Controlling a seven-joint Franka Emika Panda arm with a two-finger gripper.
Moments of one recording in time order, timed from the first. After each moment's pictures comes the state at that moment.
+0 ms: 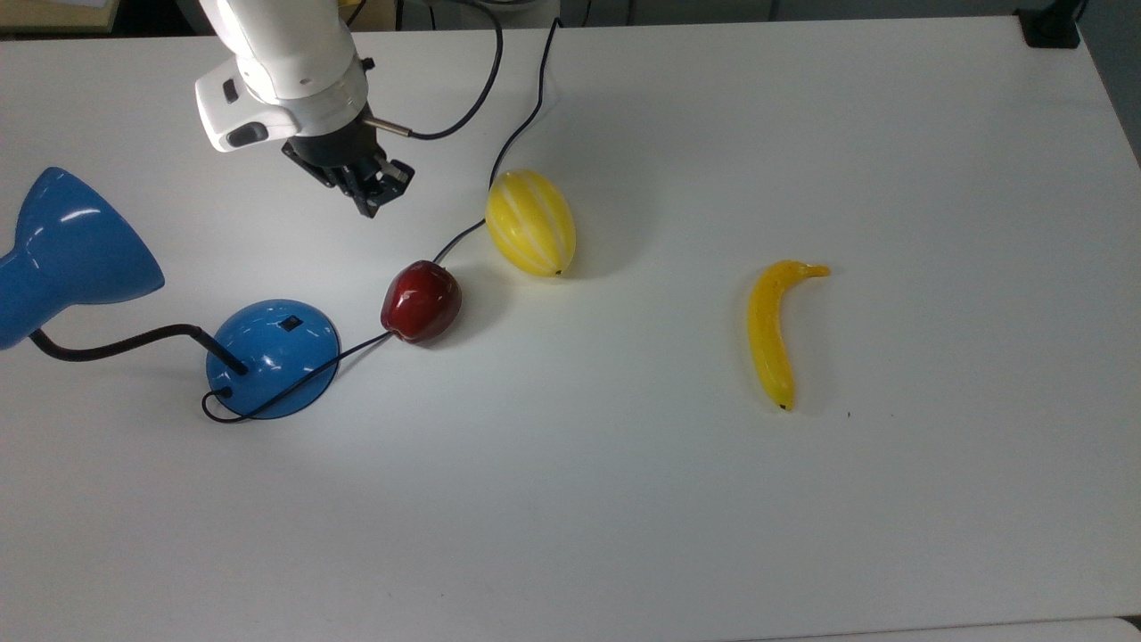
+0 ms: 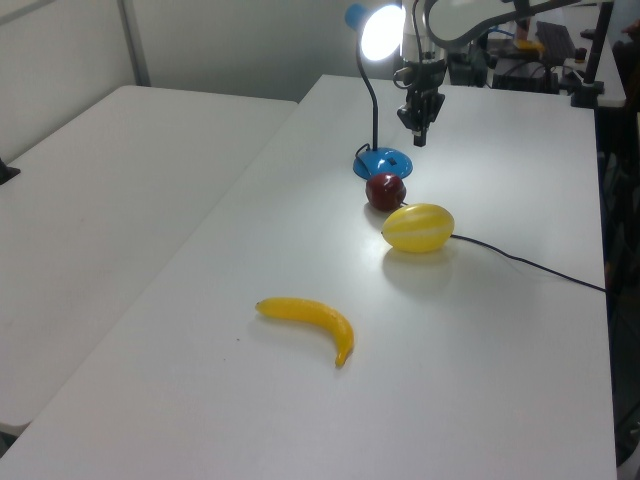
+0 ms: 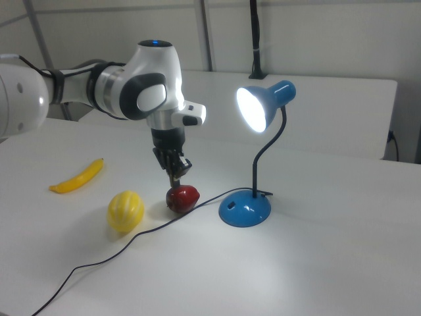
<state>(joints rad) -0.06 0.30 -0.04 -1.63 0.03 1.89 0.20</state>
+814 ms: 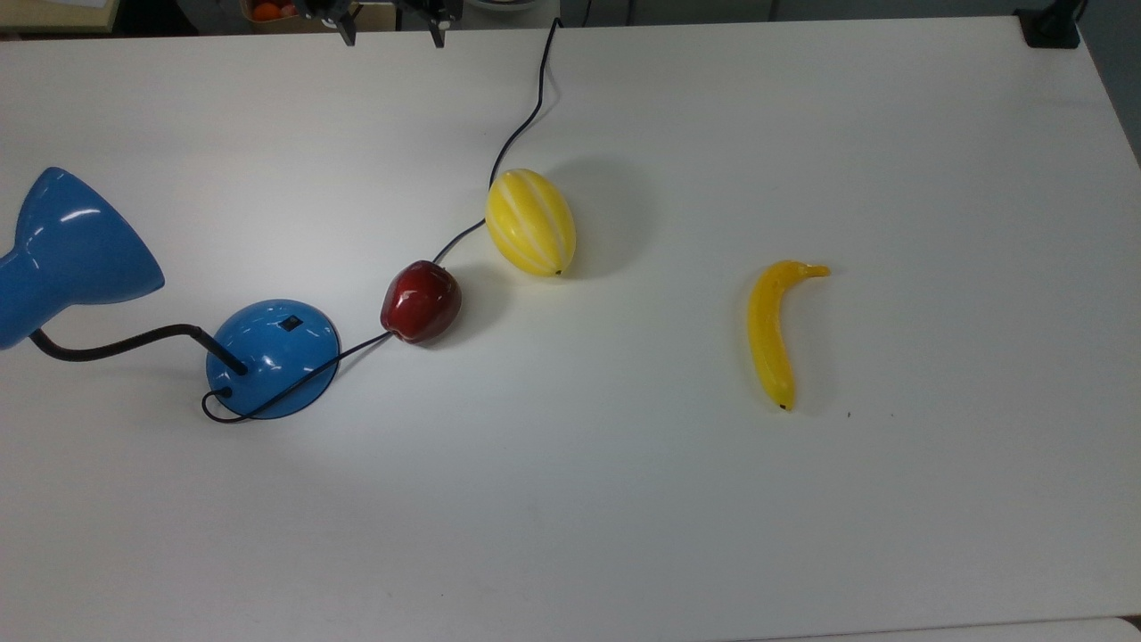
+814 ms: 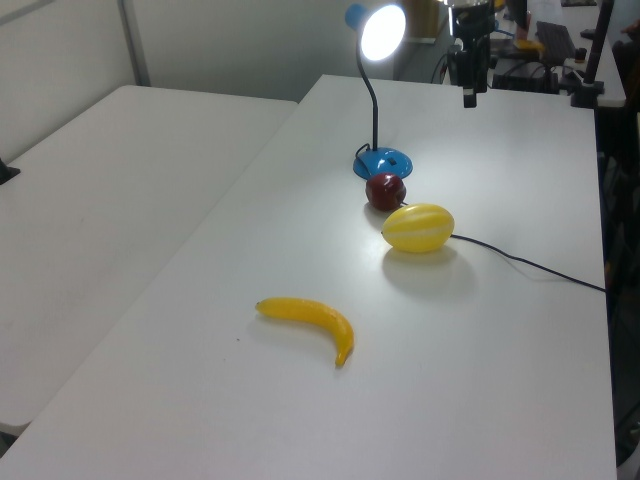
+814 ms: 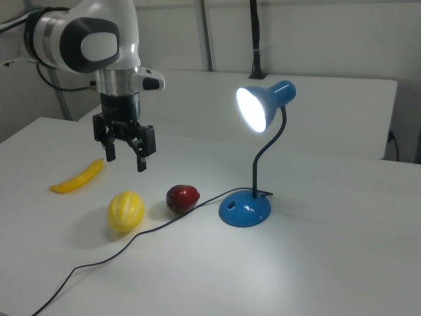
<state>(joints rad) -0.03 0.04 -0.04 -1.67 0.03 1.55 -0.09</state>
